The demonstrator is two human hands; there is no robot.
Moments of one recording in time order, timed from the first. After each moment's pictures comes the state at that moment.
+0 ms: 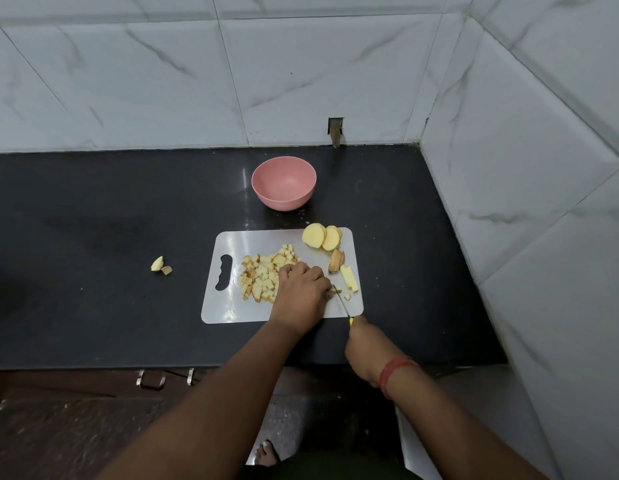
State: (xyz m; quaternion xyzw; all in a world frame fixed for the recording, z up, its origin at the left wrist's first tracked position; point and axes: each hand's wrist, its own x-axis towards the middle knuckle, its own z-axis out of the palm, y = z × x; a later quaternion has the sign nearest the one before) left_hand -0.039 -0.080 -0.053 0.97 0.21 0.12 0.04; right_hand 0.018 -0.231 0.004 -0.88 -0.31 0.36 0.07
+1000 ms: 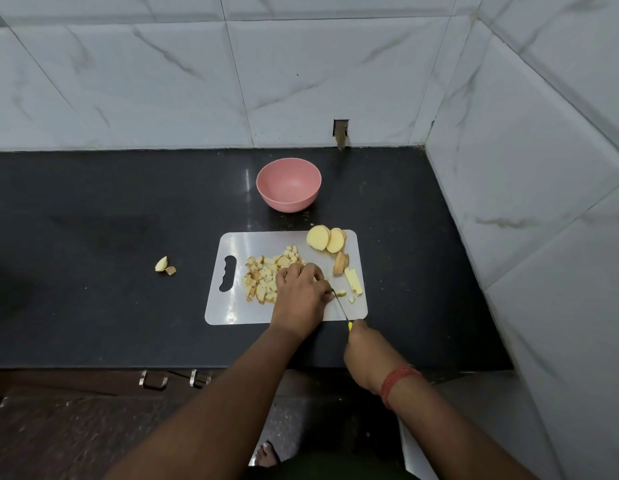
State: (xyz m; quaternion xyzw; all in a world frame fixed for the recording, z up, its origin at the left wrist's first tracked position) left_hand -0.044 -0.079 -0.055 0.95 0.27 0.13 0.09; right_hand 0.007 -0.227 0.004 -0.88 -0.31 0.35 0.05
